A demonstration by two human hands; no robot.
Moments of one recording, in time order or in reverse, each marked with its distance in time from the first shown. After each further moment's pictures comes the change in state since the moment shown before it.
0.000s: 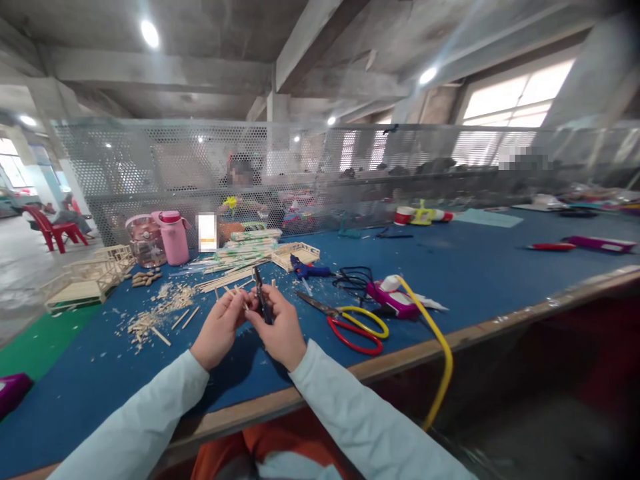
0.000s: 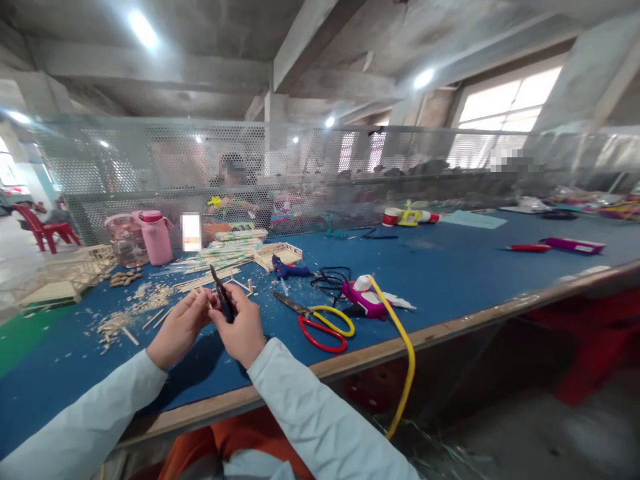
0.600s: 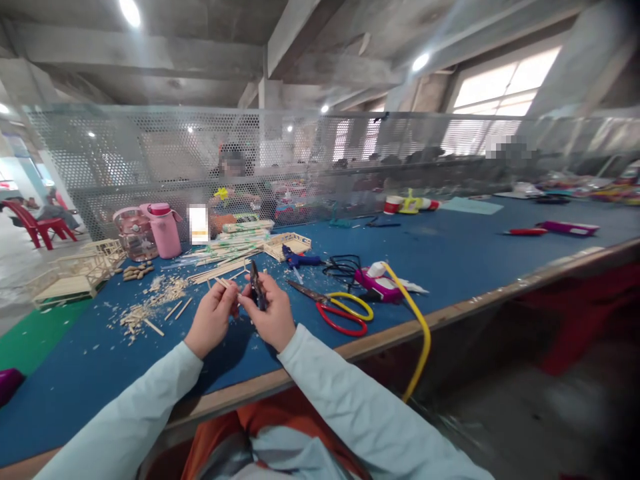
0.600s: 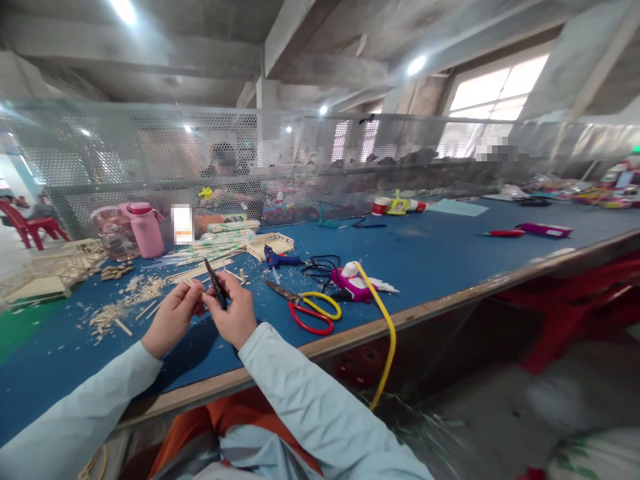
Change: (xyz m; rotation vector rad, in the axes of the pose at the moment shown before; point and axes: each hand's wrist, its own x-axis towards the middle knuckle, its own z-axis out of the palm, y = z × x) left_hand -0.003 0.006 0.001 0.354 0.092 0.109; right_hand 0.000 -0.003 -0.002 -0.001 0.047 -0.027
